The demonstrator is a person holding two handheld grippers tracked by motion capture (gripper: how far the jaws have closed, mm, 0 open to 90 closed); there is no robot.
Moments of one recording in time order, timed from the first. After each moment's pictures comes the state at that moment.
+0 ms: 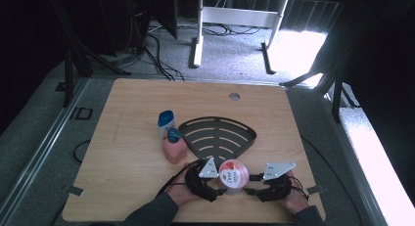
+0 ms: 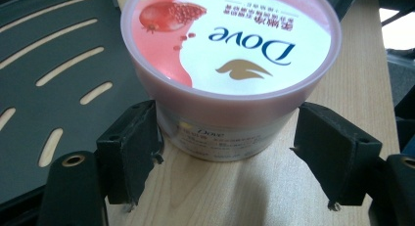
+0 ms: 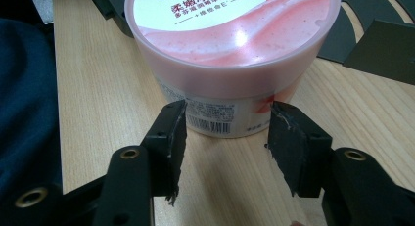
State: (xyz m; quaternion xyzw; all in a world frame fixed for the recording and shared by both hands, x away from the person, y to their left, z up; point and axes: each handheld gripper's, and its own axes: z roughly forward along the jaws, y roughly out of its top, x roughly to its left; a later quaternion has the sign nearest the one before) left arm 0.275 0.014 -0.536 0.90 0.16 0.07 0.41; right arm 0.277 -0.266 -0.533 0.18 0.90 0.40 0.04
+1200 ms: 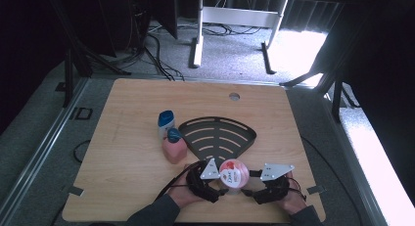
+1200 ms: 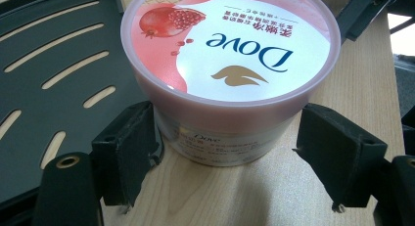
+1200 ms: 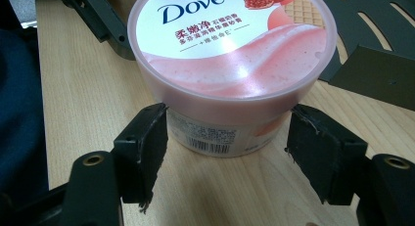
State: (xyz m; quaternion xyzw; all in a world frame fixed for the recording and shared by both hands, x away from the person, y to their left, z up) left arm 0.271 0.011 -0.535 0.89 0.17 0.08 0.42; right arm 0.271 -0.255 -0.527 0.18 0.90 0.40 0.08
